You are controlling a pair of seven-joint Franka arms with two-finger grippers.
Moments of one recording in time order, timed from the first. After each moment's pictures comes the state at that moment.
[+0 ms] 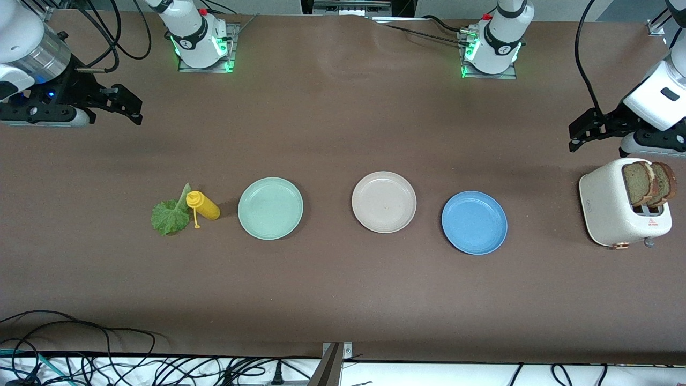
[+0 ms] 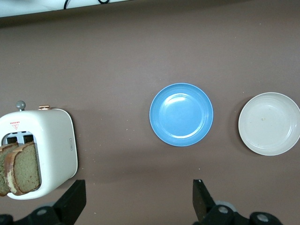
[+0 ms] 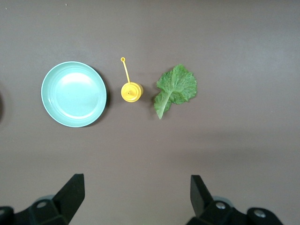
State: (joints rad) left arm -0.08 0.01 0.01 -1.61 0.03 1.69 0.04; right arm -0.03 -0.08 0.18 -1.70 0.00 1.64 0.17
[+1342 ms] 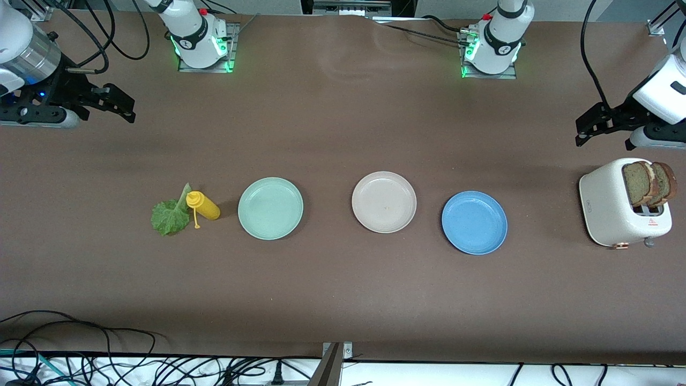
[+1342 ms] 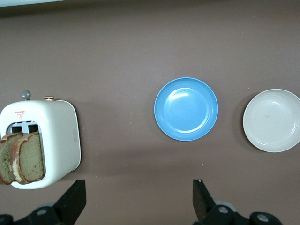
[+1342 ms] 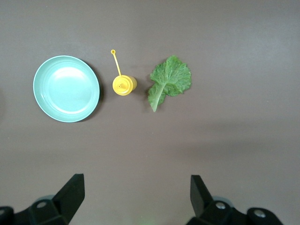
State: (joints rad) left arm -0.05 -0.02 0.01 -1.65 0.03 1.68 0.04; right arm -0.03 -0.07 0.16 -1.70 0.00 1.59 0.17
